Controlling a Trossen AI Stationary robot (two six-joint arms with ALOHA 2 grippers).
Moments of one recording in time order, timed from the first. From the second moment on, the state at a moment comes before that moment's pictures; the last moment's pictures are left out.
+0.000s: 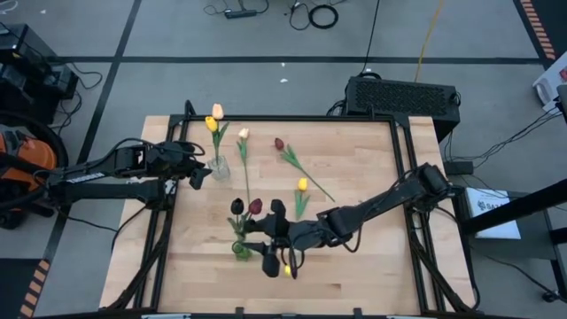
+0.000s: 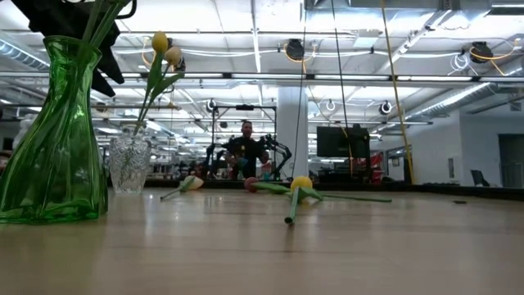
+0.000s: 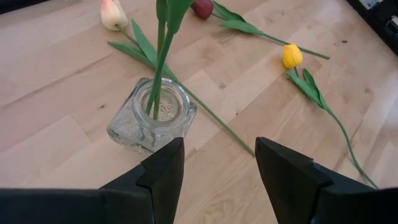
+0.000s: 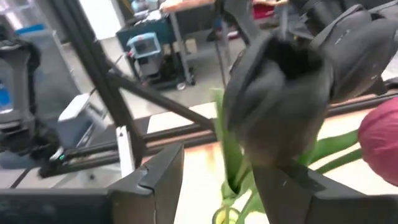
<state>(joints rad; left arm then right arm) 0.21 0.60 0.71 -0.91 -0.13 -0.67 0.40 1.92 1.60 0.09 0.39 0.37</state>
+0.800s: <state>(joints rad) 0.21 0.60 0.71 -0.91 -0.13 -0.59 0.37 1.77 1.60 -0.54 0.12 0.91</state>
